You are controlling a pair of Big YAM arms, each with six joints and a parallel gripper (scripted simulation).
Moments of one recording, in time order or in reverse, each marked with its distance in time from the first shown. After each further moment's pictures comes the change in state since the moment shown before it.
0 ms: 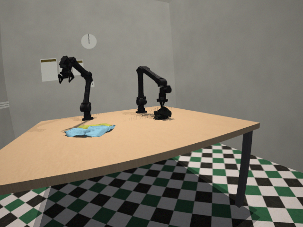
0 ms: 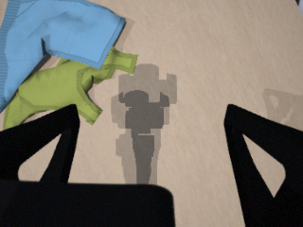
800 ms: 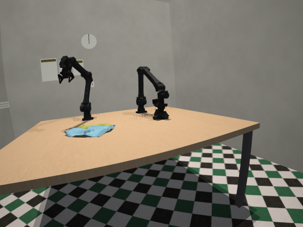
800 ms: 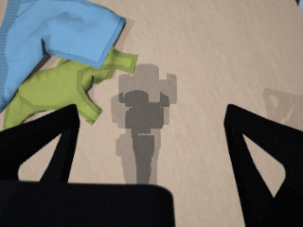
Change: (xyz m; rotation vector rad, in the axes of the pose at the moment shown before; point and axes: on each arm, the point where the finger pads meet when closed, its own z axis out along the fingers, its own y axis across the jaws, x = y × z) left arm 0.013 0.000 0.044 -0.068 0.127 0.539; right arm 0.000 0.000 0.000 0.000 0.000 0.000
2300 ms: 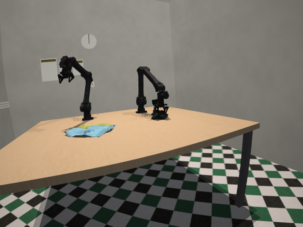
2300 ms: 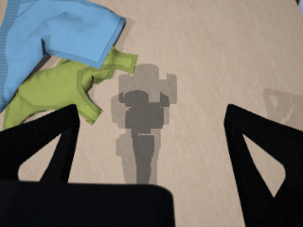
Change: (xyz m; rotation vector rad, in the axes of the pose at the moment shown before) left arm 0.002 -0.004 0.002 0.014 0.013 0.027; right arm 0.000 0.000 0.000 0.000 0.000 0.000
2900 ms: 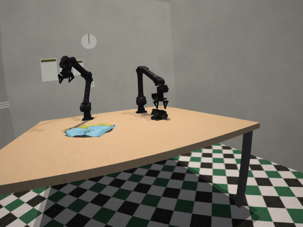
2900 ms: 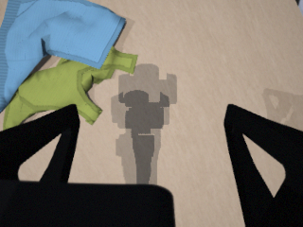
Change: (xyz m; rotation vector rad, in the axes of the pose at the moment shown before) left arm 0.000 0.000 -0.054 -0.005 -0.002 0.001; right arm 0.000 0.000 0.000 0.000 0.000 0.000
